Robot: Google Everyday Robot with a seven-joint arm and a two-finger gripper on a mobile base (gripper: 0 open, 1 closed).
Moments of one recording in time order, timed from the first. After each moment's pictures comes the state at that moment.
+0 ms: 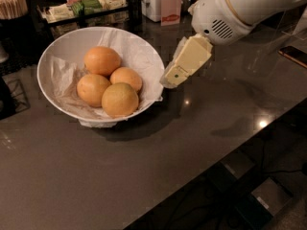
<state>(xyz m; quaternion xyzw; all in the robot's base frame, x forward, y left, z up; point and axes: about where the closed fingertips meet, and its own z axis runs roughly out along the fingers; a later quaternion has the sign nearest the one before) 0.511 -0.061 1.005 -0.56 0.75 0.07 0.36</state>
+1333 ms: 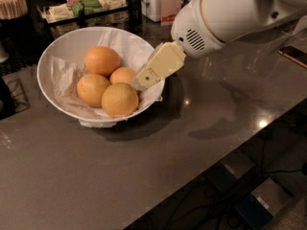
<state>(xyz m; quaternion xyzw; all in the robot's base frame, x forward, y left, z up) 0.508 -0.021 0.991 -0.48 0.78 0.14 0.38</state>
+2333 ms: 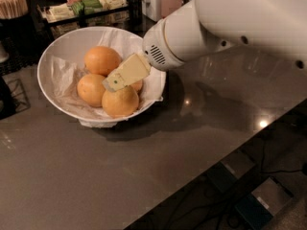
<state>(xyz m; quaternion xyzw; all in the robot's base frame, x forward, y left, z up) 0.533 0.025 0.960 -0.41 0.80 0.16 0.40</state>
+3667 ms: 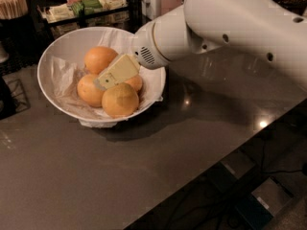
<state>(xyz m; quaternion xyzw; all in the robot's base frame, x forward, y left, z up) 0.555 0.061 0.951 -0.46 0.75 0.20 0.43</state>
